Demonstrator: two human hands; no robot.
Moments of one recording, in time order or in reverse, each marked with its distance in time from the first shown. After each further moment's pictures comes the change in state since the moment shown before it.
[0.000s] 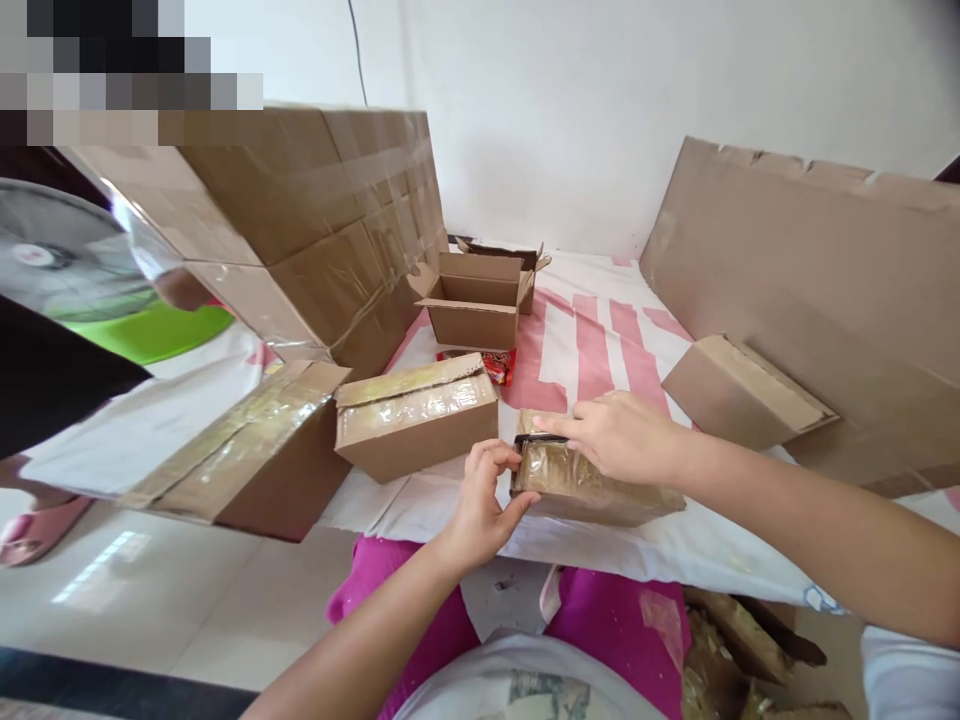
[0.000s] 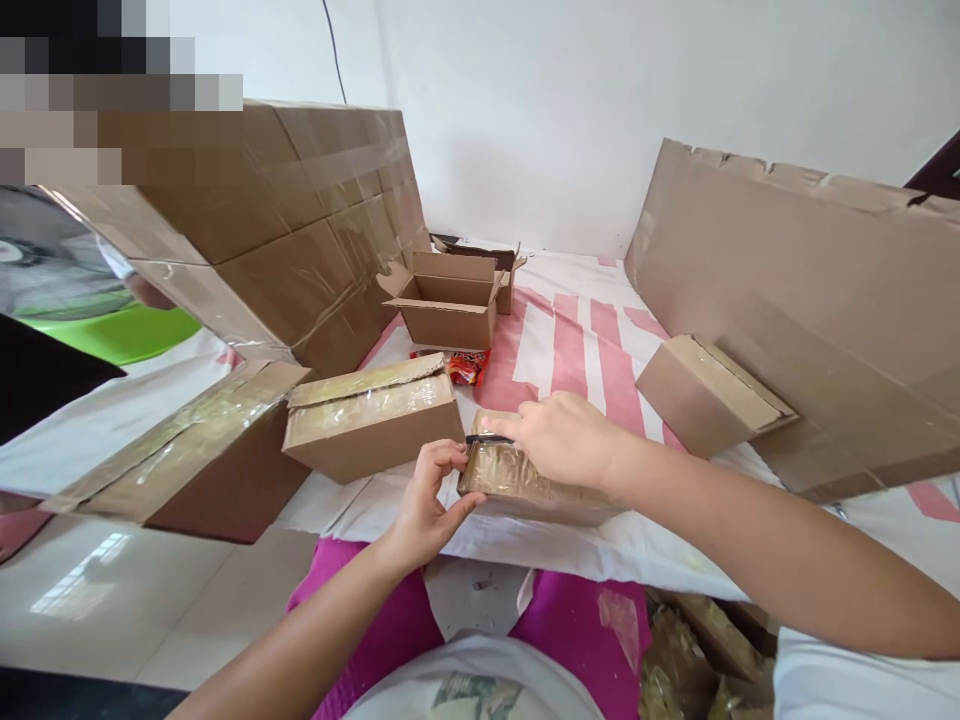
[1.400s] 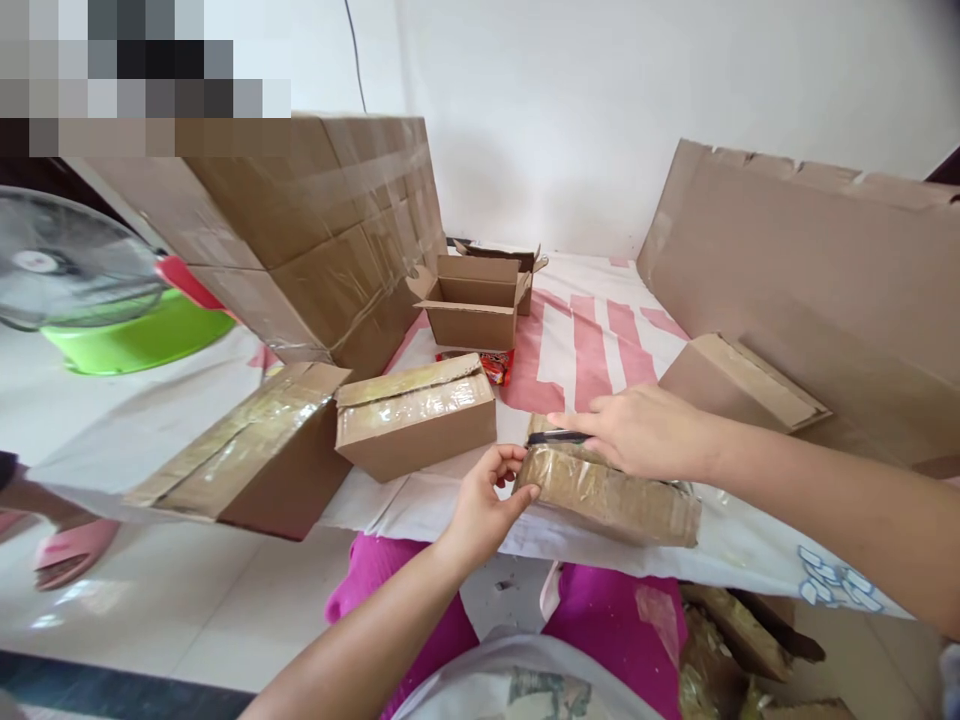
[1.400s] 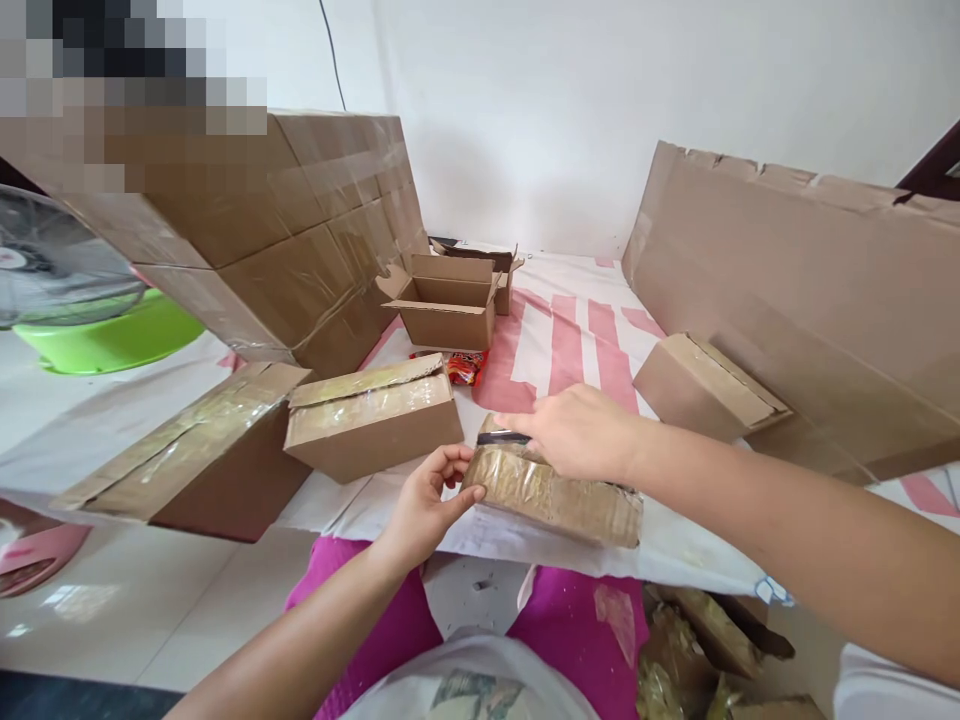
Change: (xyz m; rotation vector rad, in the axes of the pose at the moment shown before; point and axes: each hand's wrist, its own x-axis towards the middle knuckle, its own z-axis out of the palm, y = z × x) left_hand 0.011 0.030 0.004 -0.336 0.007 -0.480; right_hand -0.014 0.003 -0.023 0.019 -0.133 0.036
